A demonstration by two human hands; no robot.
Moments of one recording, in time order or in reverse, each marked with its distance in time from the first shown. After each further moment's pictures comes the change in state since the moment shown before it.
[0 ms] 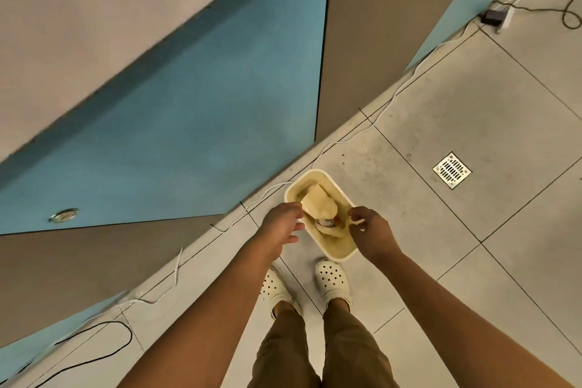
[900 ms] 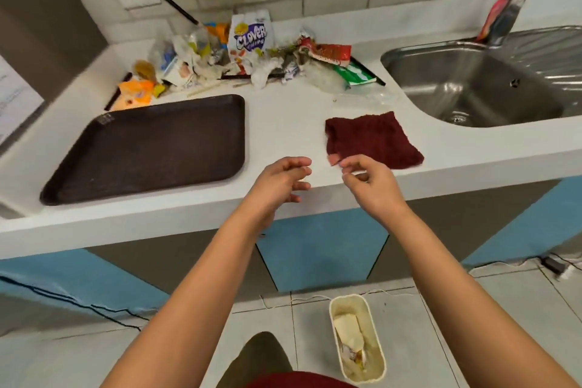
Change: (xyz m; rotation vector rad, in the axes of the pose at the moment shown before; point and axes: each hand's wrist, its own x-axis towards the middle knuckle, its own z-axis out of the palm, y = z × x) left_hand -0.423 0.116 -0.138 -0.342 0.336 0.854; right_hand -0.261 -0.372 -0.162 0.133 -0.091 -0.981
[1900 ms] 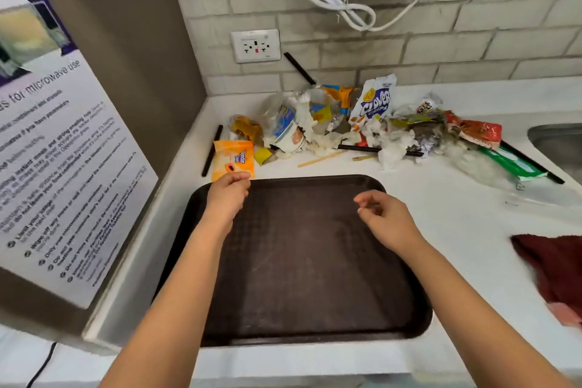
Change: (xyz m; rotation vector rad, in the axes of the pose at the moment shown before) left_hand 0.186 0.022 -0.398 -0.004 0.594 -0.018; right_hand 0.209 -0.099 0.268 -0.183 -0.080 -0.002
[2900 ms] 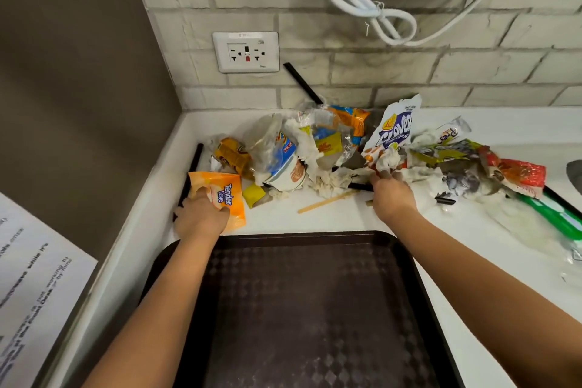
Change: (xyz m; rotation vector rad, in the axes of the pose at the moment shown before) left_hand 0.176 -0.027 0.025 0.955 0.108 -0.003; right_hand 0.215 0.011 0.016 -1.091 -0.097 0.058
